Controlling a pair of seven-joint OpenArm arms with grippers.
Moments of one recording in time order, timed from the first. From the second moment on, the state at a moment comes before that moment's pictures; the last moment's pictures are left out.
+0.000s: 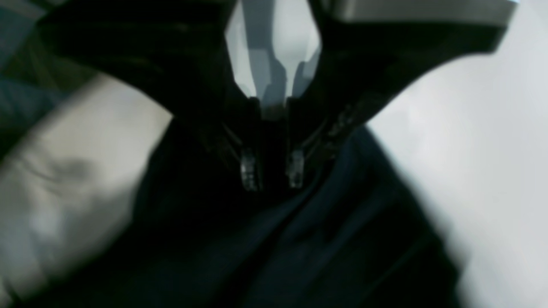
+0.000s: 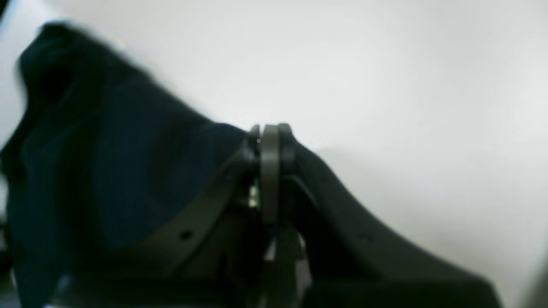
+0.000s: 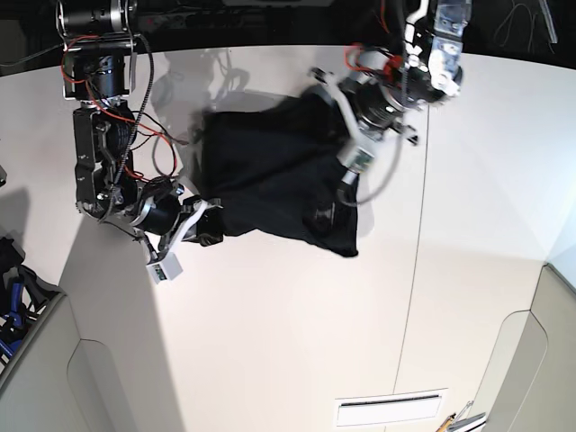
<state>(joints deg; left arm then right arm) 19.9 -7.4 4.0 106.2 -12.1 -22.2 44.5 11.6 8.0 1.4 71.5 29.0 32.4 -47.6</state>
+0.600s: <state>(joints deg) 7.7 -7.3 -2.8 96.2 -12.9 -22.2 44.6 -6.3 4.4 1.4 87.3 35.9 33.5 -49.1</state>
